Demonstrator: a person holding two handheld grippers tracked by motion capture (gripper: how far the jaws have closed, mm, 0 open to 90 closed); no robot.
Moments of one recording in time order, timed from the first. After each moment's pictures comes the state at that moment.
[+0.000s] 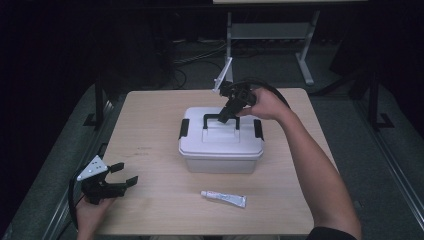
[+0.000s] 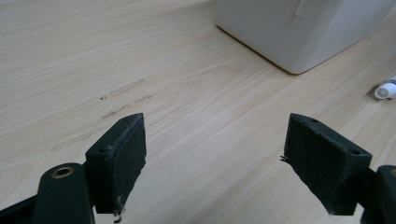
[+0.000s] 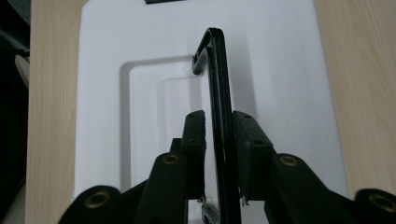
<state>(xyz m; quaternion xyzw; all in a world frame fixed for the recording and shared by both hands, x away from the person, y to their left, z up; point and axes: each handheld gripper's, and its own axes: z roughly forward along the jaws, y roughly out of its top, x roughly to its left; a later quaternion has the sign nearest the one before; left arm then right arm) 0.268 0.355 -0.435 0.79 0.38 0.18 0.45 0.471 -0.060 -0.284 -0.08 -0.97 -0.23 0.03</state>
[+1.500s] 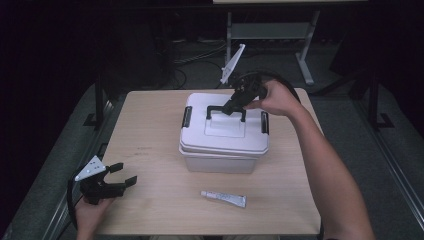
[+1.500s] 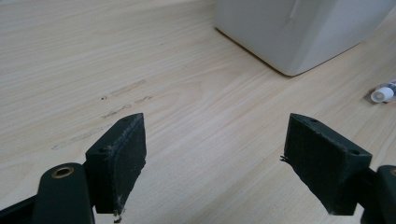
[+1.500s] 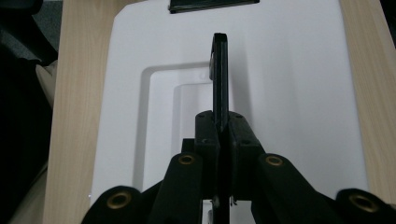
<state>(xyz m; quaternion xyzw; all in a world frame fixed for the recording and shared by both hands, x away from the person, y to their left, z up) 0.267 0.357 -0.435 0.78 0.38 0.18 0.46 0.447 -0.081 -0.239 -0.06 -0.96 -0.27 0.00</state>
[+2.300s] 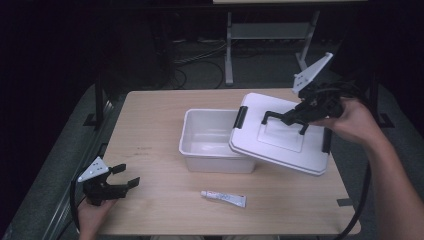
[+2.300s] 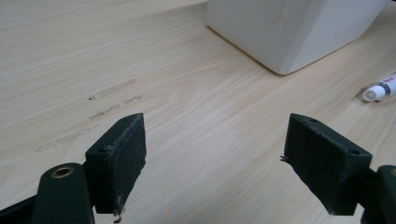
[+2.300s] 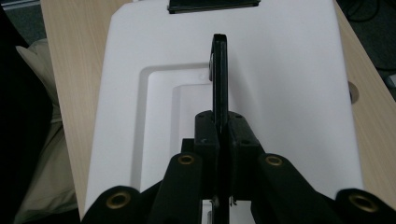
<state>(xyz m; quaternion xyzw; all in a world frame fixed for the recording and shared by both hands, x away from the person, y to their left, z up) 0.265 0.351 -0.437 0.78 0.38 0.18 0.46 0.363 -0.220 -0.216 -0.17 -0.95 -0.27 -0.07</state>
